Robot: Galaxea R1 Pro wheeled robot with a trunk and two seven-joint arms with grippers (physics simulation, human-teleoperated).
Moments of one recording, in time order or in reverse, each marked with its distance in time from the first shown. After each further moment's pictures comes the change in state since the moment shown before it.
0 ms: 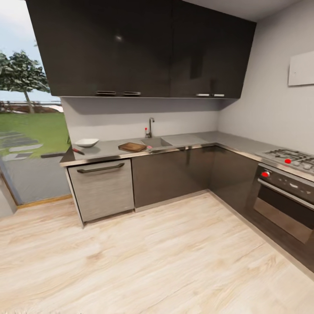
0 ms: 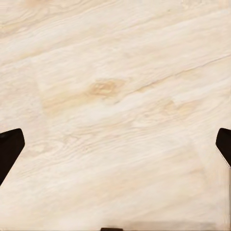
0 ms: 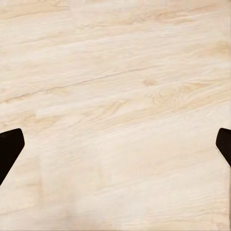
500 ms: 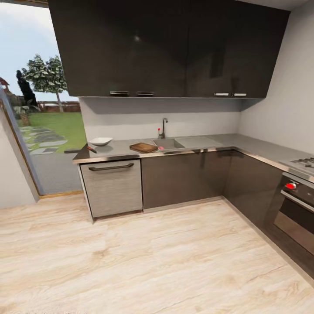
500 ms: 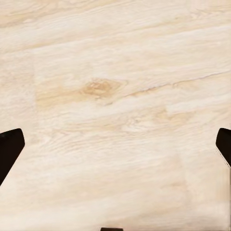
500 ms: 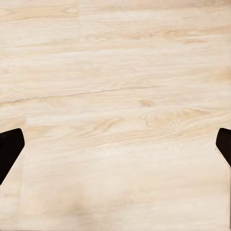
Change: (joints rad) left arm 0.000 0.000 0.000 0.000 0.000 0.000 0.000; right arm 0.000 0.000 0.000 0.000 0.000 0.000 0.000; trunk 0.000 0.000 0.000
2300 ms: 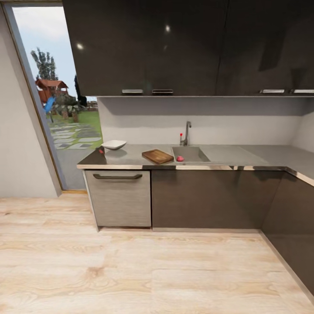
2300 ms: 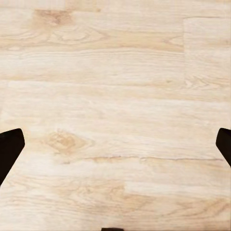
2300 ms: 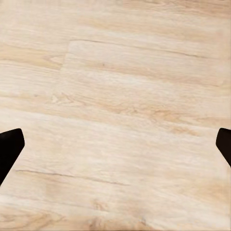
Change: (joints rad) left arm 0.000 0.001 0.000 -0.001 0.000 0.000 0.000; right arm 0.000 -0.002 -0.001 0.000 -0.001 0.000 0.000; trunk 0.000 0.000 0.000
